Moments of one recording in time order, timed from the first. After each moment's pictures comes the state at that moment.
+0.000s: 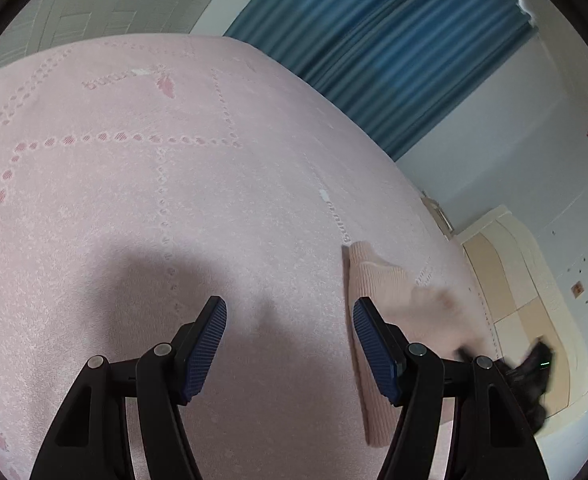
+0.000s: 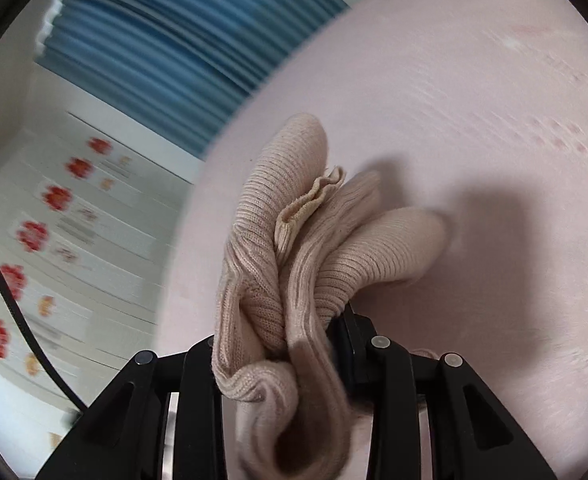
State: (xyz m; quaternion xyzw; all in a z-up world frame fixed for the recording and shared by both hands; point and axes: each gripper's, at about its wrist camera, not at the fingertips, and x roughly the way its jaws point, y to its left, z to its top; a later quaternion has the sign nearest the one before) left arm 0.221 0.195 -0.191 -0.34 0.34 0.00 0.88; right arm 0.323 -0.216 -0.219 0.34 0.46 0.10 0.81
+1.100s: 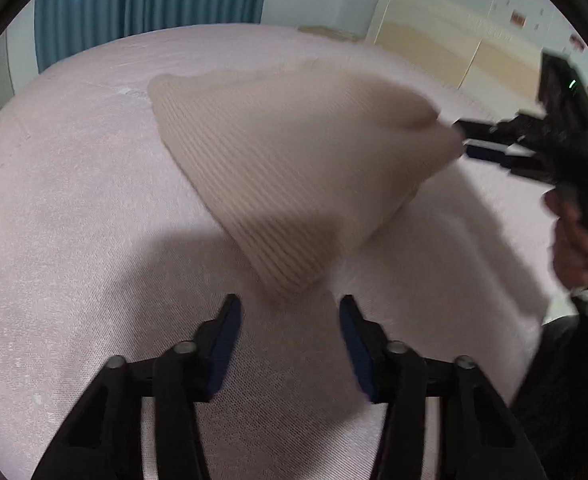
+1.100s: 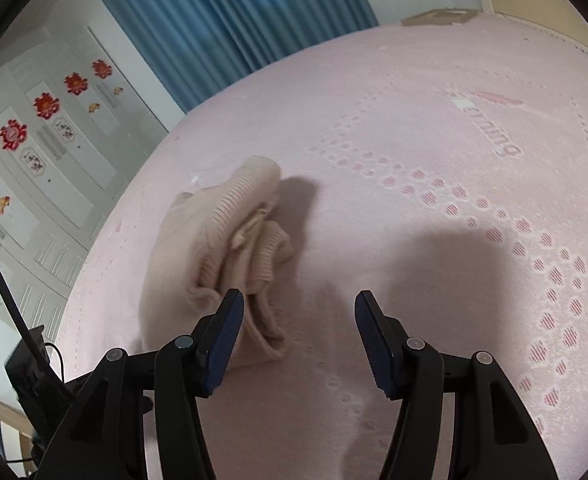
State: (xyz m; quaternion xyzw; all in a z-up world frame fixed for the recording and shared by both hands) left arm 0.208 -0.028 -0.244 0.00 0.47 -0.18 0.86; right arm 0.265 -0.317 -0.205 0.18 0.46 0.13 0.86
